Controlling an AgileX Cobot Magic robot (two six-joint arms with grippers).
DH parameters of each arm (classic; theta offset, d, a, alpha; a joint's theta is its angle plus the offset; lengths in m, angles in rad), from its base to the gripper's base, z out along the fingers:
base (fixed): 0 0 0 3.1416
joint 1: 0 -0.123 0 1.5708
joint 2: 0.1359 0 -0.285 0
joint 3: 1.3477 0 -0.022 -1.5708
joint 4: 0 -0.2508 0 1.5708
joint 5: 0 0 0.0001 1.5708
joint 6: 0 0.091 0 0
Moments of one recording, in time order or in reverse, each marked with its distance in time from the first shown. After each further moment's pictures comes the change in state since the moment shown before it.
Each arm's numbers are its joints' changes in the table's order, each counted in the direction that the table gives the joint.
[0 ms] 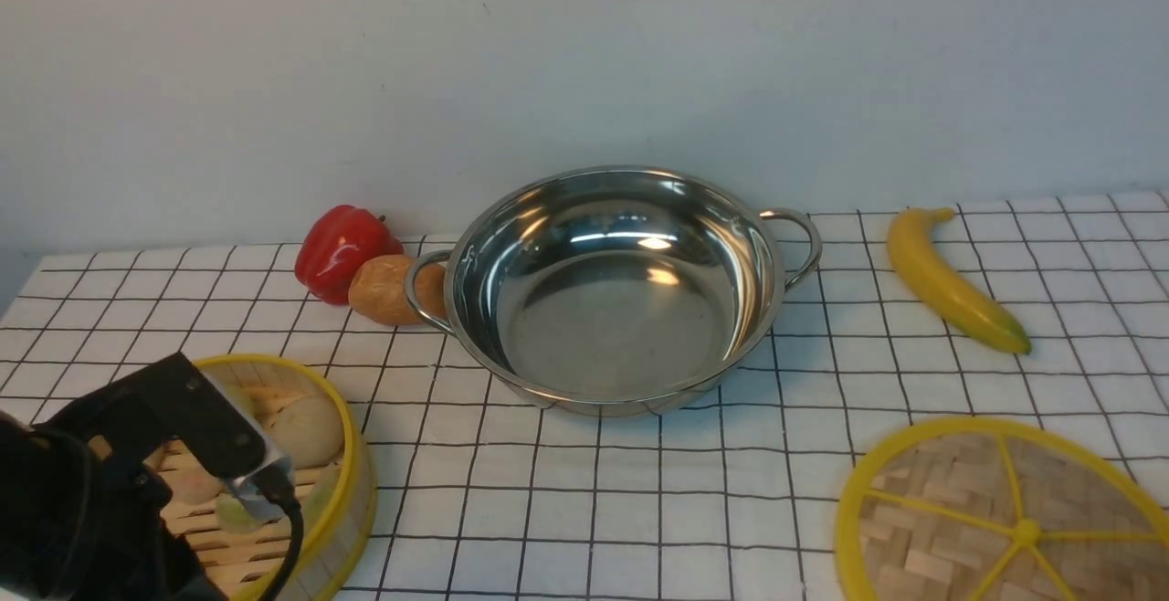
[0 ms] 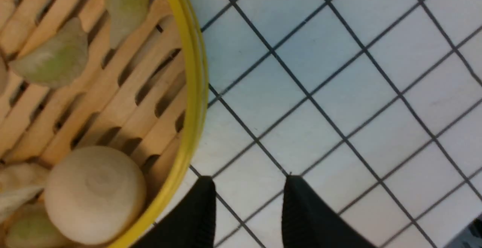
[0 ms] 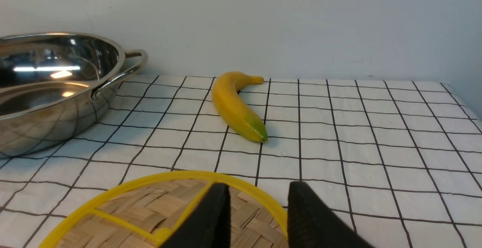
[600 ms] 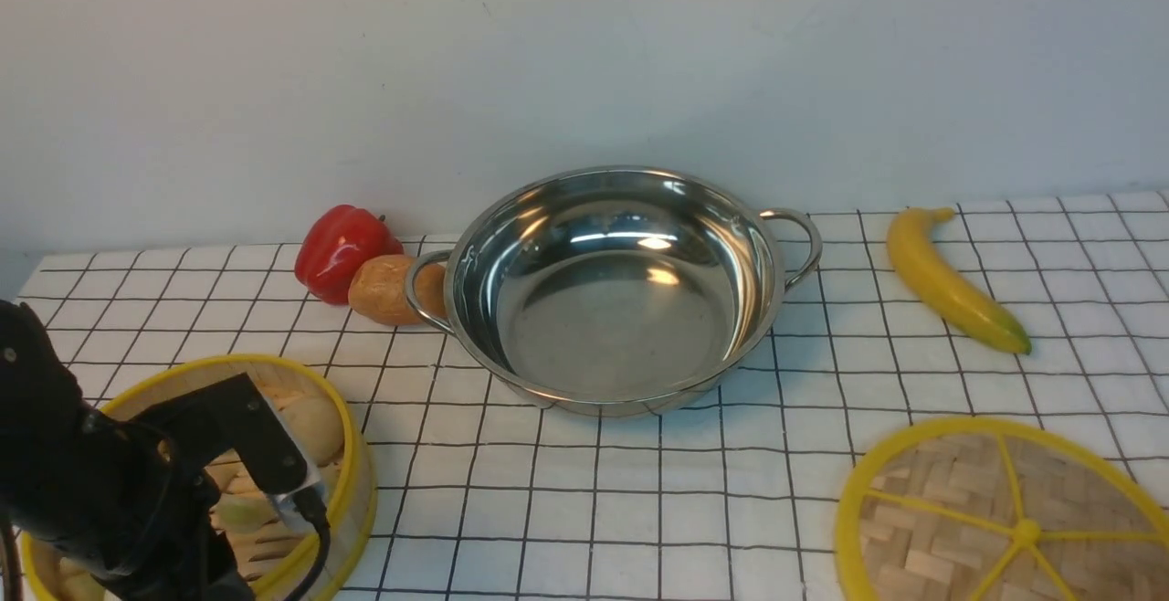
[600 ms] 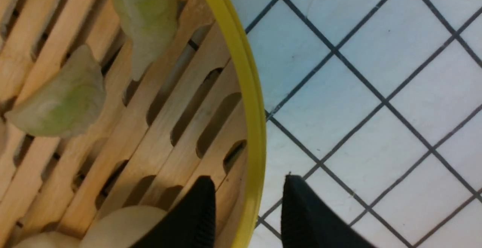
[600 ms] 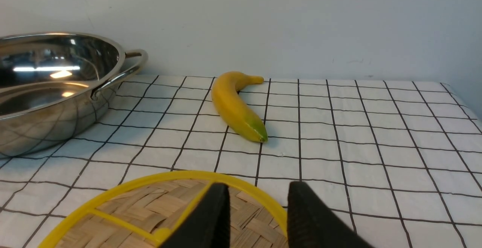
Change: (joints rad) right arm 0.000 0.000 0.000 0.000 0.000 0.000; left arm 0.001 0.219 0.000 -0.028 -0.159 0.143
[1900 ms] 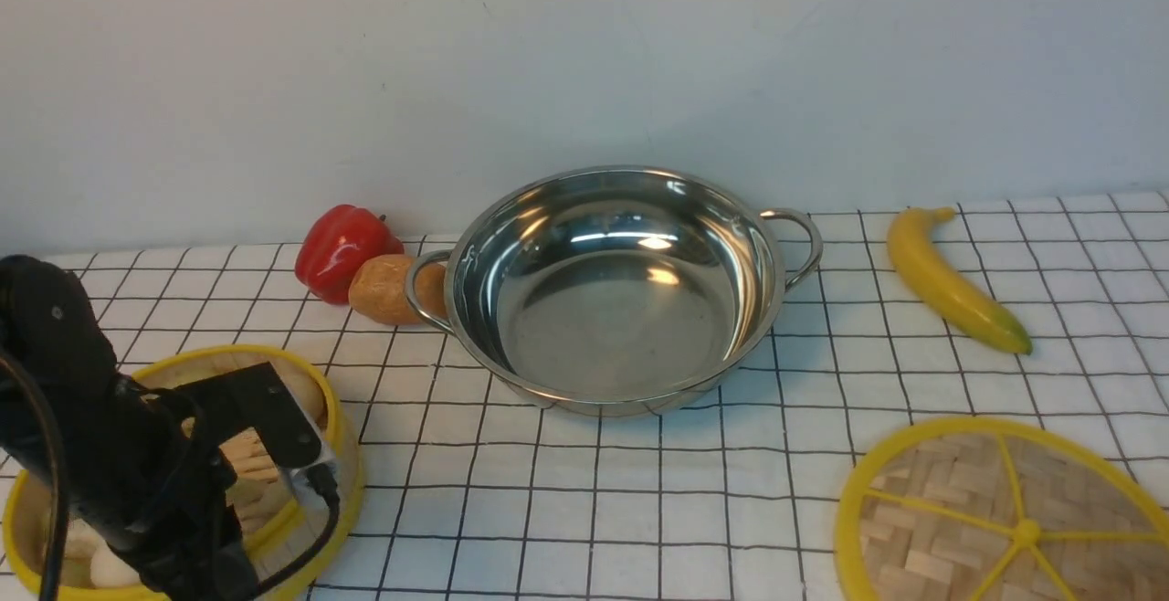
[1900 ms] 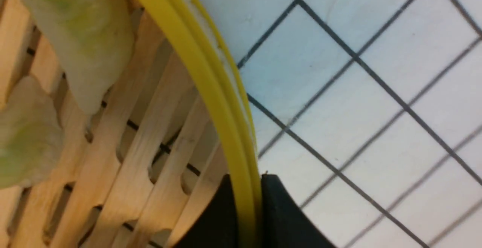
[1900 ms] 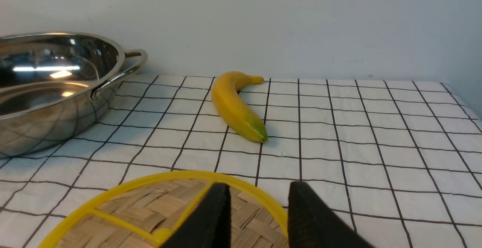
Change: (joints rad) right arm 0.000 0.000 0.000 0.000 0.000 0.000; left arm 0.008 0.116 -0.110 -0.022 0.106 0.002
